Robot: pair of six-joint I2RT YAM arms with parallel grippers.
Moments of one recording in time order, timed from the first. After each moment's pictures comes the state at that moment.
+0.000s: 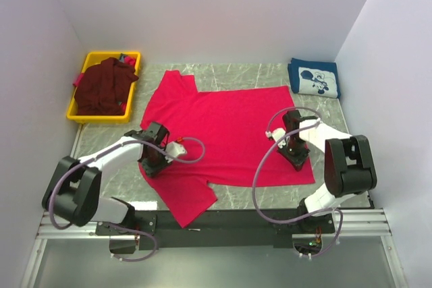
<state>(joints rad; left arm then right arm) -0.42 1.38 0.71 -0.73 0.04 0.59 0.12 1.59 0.85 -0.86 0.07 -0.61</state>
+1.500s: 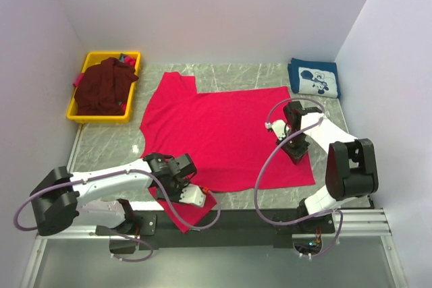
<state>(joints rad) -1.03 1.22 0.69 -0.92 0.08 0.75 0.13 1.54 0.96 -1.00 0.01 -0.58</state>
